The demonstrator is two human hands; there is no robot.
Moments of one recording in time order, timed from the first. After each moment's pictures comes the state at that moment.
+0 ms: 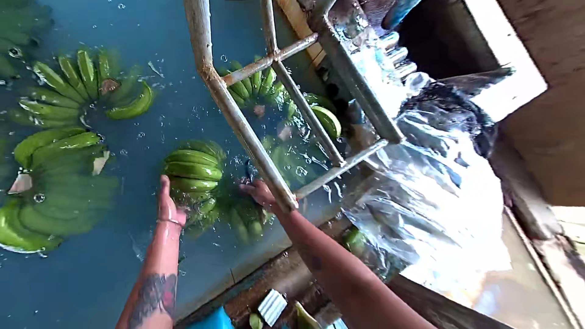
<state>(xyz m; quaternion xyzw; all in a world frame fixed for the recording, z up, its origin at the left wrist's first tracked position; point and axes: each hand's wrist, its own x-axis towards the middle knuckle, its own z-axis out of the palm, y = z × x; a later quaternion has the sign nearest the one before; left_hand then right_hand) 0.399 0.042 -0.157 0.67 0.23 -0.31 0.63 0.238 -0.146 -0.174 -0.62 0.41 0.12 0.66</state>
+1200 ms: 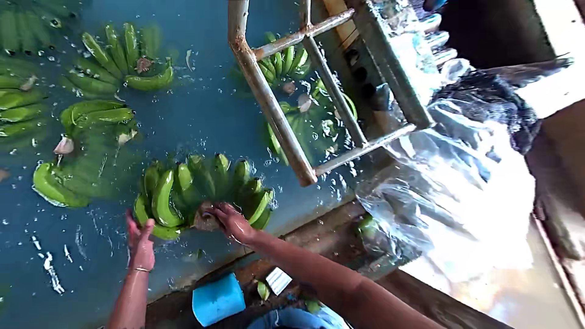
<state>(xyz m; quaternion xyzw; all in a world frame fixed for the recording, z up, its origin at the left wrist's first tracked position) 0.358 0.243 -0.140 0.80 0.11 -0.25 0.54 0.225 0.022 -0.163 -0.82 0.13 0.14 0.55</state>
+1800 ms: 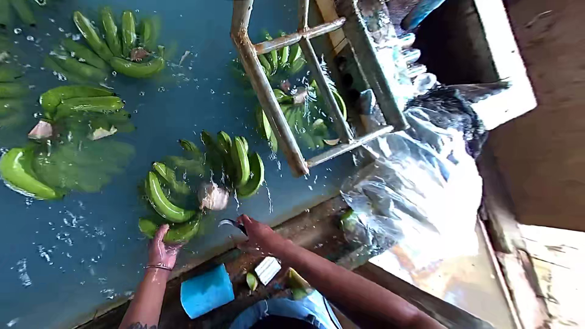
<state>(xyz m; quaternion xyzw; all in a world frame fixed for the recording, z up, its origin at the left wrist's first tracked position) 0.289 0.220 -0.156 0.61 0.37 -0.32 0.62 0.168 -0.014 -0.098 -0.74 0.24 0.44 0.45</state>
